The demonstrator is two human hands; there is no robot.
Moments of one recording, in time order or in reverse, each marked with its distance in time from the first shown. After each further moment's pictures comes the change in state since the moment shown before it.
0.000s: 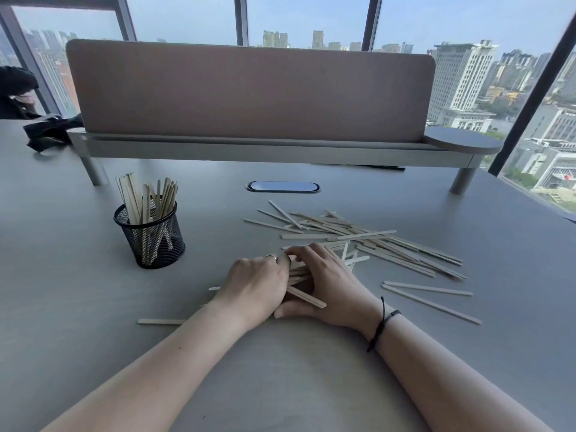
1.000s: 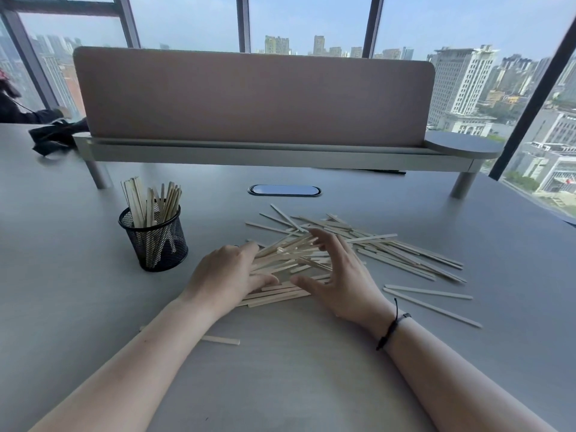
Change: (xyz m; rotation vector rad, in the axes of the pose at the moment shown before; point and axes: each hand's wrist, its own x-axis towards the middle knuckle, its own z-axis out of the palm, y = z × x) left_hand -0.015 -0.048 -0.006 -0.410 0.174 -0.193; right_hand -0.006 0.000 -0.014 0.100 0.226 0.133
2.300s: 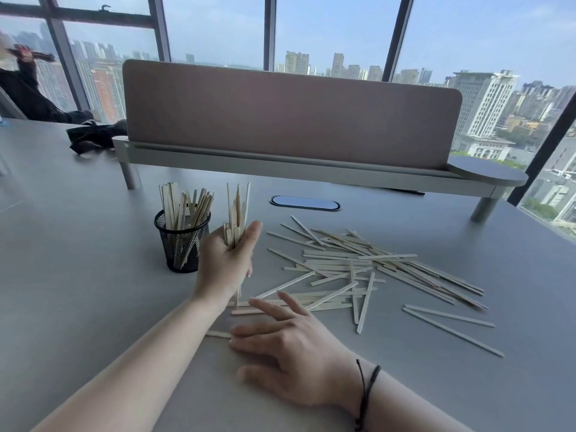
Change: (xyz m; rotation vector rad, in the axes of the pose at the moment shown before) left_hand 0.003 -0.020 -0.008 -0.940 0.480 -0.253; right_hand -0.035 -0.073 0.055 -0.146 -0.437 -0.520
